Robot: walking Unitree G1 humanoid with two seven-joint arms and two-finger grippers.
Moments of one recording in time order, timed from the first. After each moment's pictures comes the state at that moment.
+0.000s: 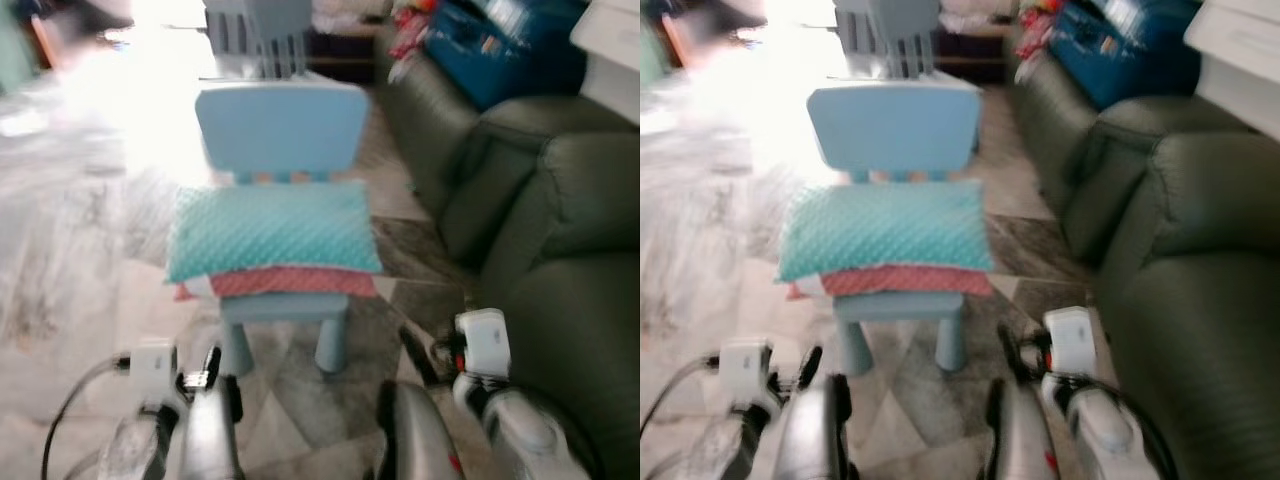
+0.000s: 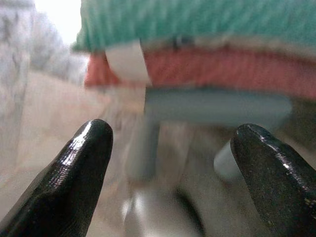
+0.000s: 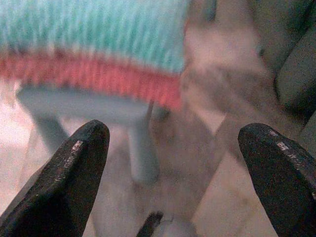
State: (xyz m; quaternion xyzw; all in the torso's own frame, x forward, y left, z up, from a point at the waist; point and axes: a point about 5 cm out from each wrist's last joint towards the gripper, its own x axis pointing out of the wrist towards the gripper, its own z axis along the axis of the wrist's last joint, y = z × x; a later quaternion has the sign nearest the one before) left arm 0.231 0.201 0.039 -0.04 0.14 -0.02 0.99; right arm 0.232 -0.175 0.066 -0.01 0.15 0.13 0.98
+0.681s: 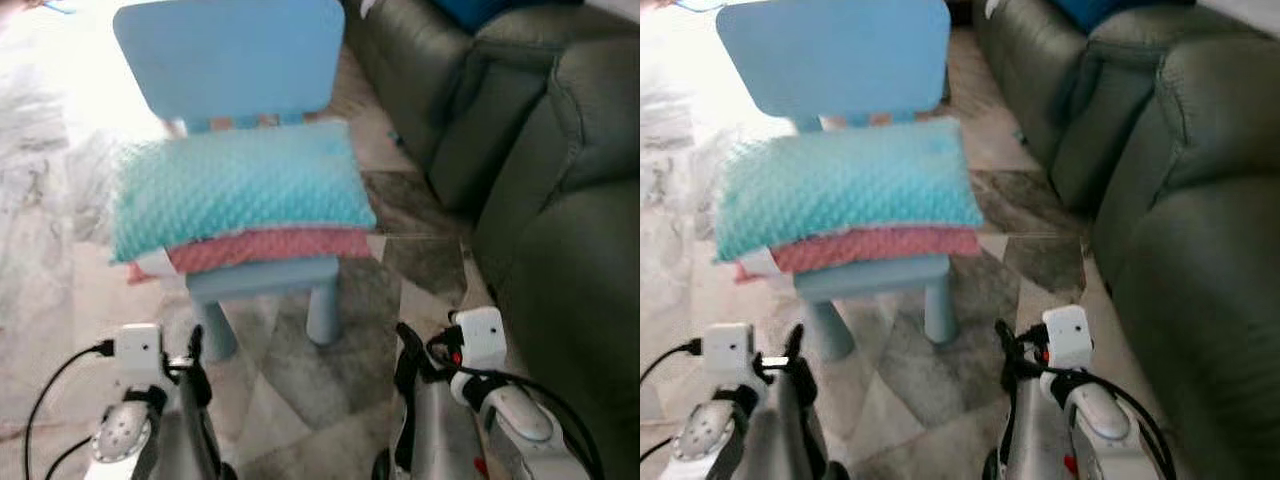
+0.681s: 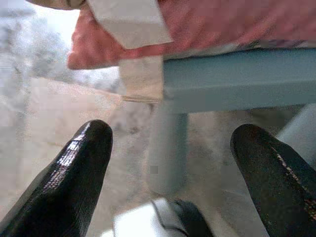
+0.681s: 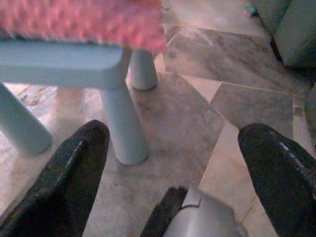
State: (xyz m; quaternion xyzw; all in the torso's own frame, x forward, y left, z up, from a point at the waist) left arm 0.234 0.220 0.047 0.01 0.12 0.05 0.99; right arm 0.242 -0.172 0.074 -0.02 0.13 0.13 0.98
